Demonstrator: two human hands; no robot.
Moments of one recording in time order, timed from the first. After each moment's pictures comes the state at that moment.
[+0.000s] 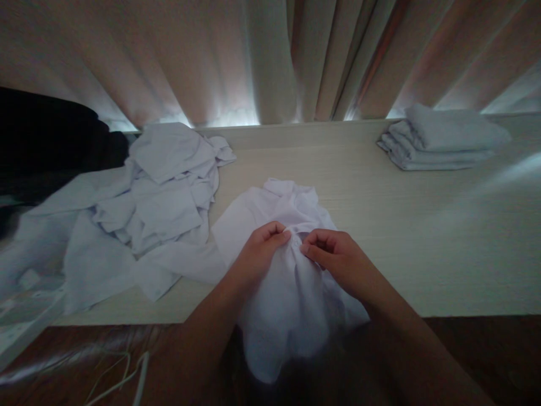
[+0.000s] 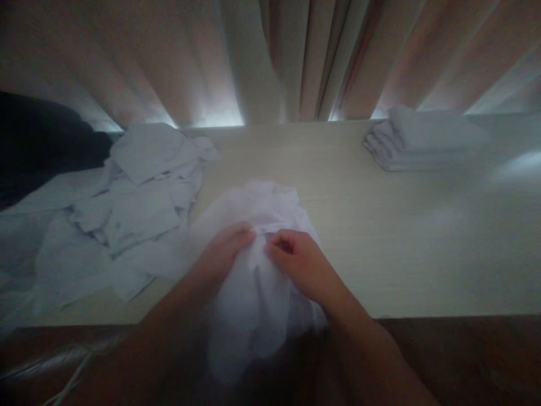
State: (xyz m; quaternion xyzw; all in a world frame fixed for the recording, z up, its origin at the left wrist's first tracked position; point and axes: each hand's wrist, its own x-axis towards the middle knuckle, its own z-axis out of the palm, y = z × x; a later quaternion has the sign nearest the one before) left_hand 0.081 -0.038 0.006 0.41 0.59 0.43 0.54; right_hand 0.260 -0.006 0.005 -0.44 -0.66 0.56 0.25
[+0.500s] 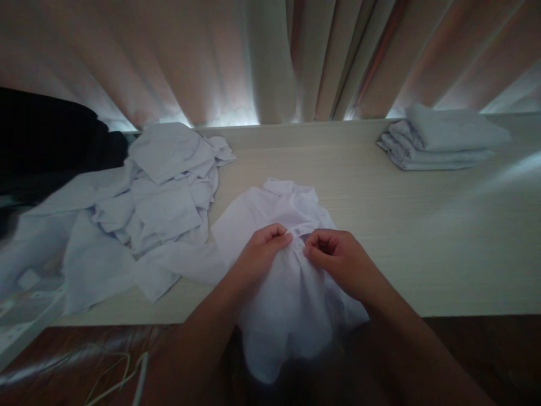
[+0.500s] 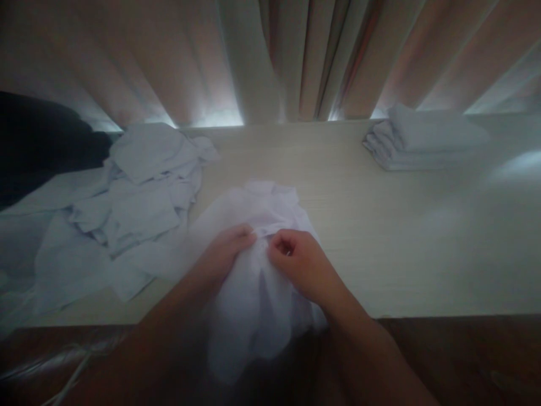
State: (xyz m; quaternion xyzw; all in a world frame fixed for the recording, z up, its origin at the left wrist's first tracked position) left_hand 0.082 -0.040 0.008 0.42 0.58 0.42 0.56; right_hand 0.261 -0.008 0.008 -0.45 -0.68 0.52 0.25
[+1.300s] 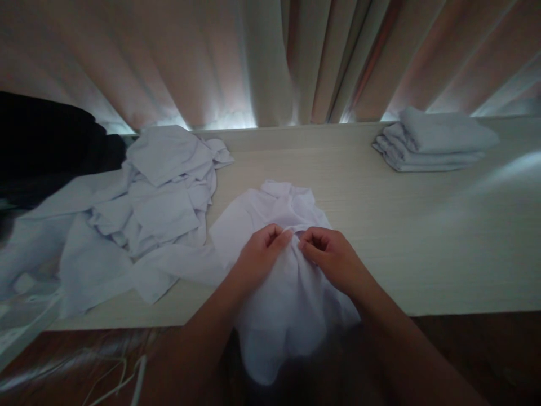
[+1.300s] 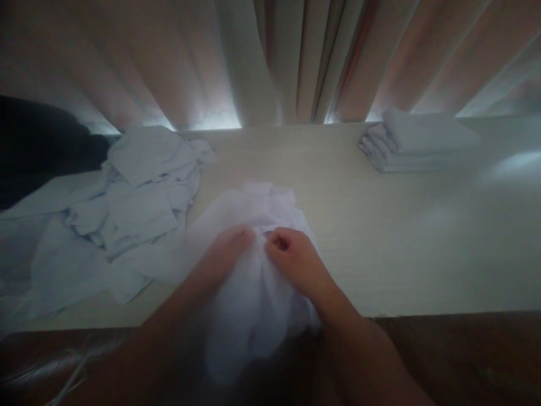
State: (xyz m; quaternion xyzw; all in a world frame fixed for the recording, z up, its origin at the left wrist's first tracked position) left_hand 0.078 -0.037 0.003 0.54 0.61 0.38 0.45; right_hand 0.256 -0.004 -0.002 -0.46 -0.68 0.50 0.28
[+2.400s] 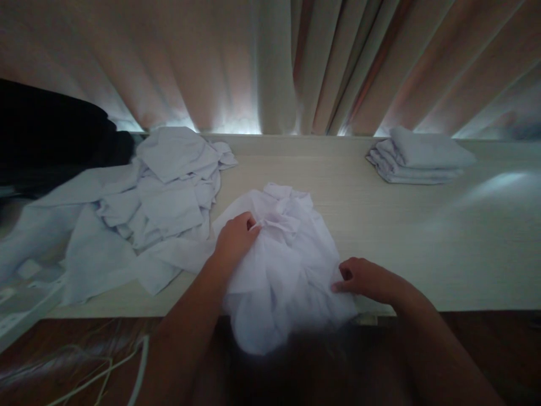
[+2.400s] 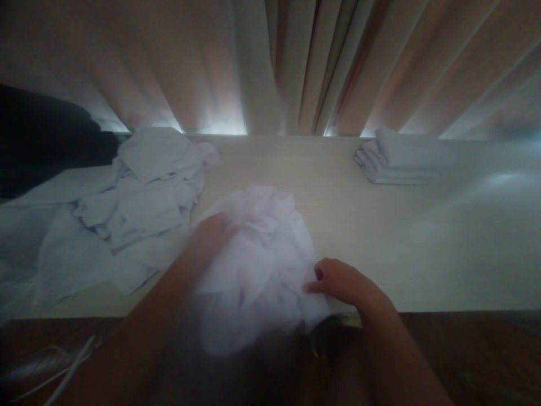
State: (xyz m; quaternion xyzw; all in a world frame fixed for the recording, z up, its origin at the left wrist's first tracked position) left_hand 0.019 -0.012 -0.033 0.60 0.75 0.20 0.18; right_hand 0.356 0.001 -0.033 -0.52 -0.78 0.32 -0.13
